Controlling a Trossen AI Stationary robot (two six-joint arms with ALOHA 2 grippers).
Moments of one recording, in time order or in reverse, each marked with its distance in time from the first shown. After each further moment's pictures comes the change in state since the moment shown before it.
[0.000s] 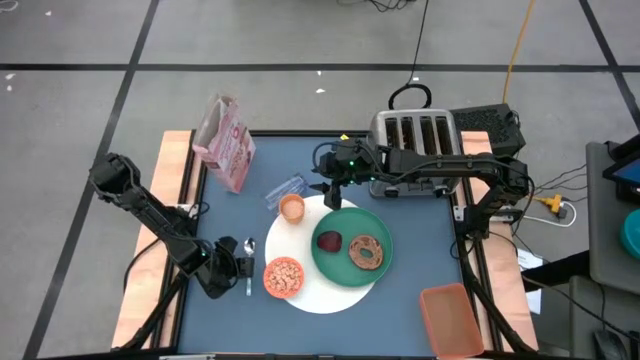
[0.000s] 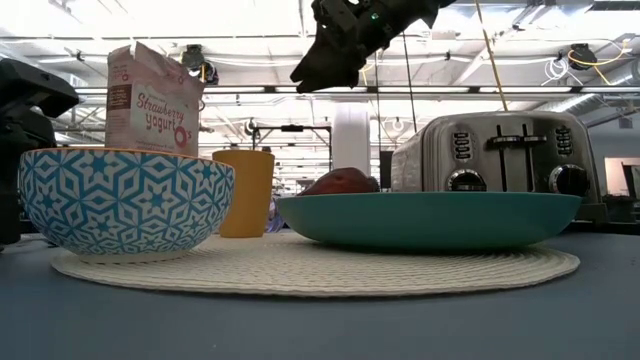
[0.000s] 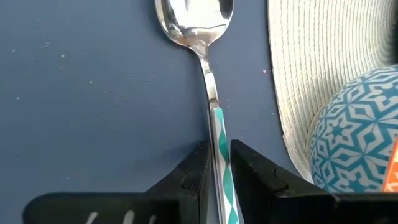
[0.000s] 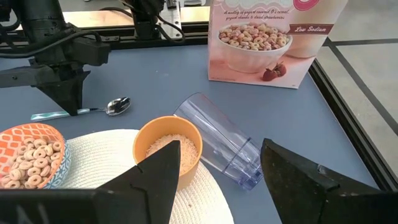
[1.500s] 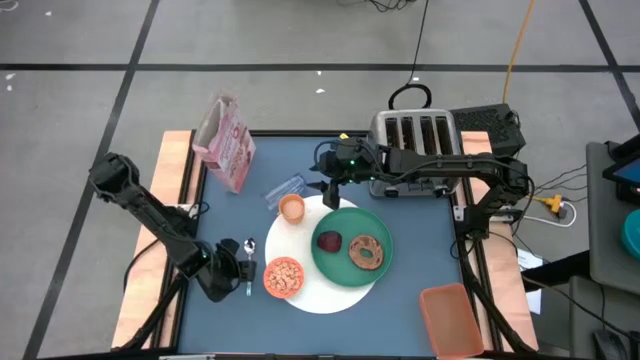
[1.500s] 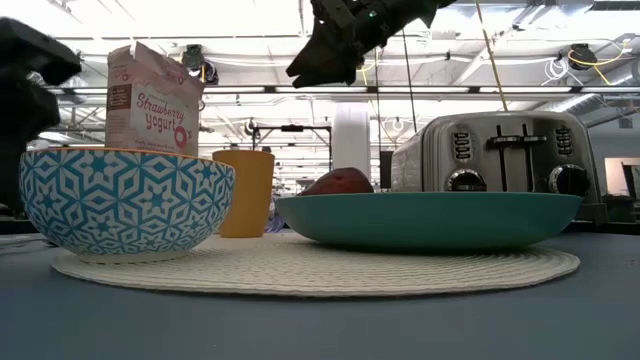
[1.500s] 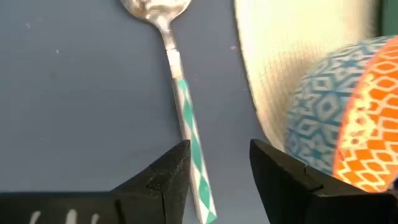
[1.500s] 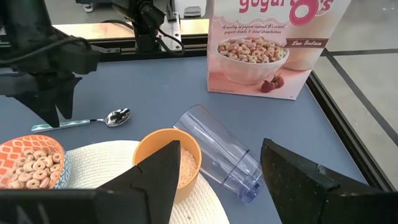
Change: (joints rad) left arm 0.008 -0.006 0.095 -0.090 0.030 0.024; right arm 0.000 0.000 0.000 0.042 0.000 0.000
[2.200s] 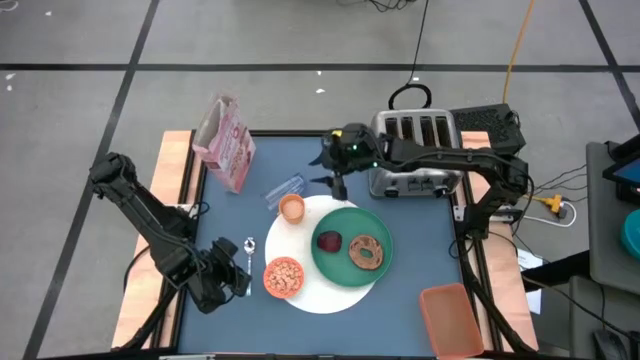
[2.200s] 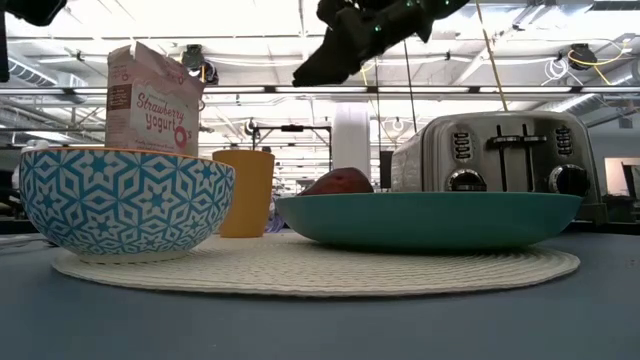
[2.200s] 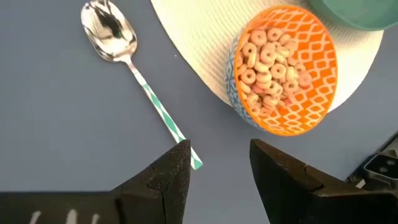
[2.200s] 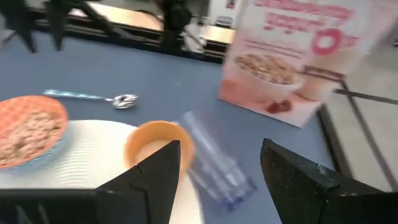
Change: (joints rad) left arm -0.035 -0.002 0.401 -0.544 -0.007 0.273; right arm -0.083 0.001 0.000 0.010 -0.207 -0.261
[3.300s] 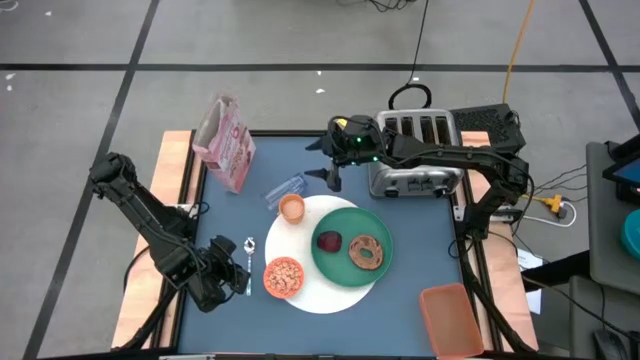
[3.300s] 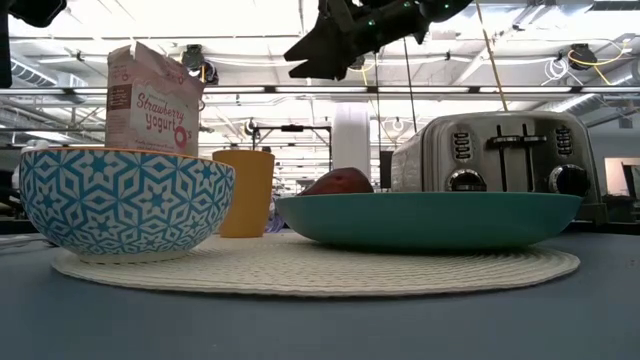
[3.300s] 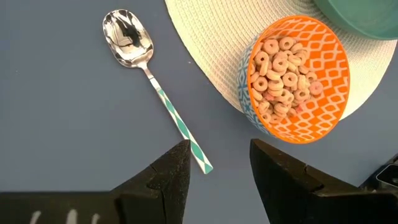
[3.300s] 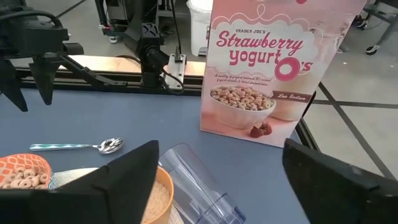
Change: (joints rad) left arm 0.001 0.000 0.018 -0.067 -0.002 -0.028; right arm -0.046 0.000 0.000 0.143 -0.003 0.135
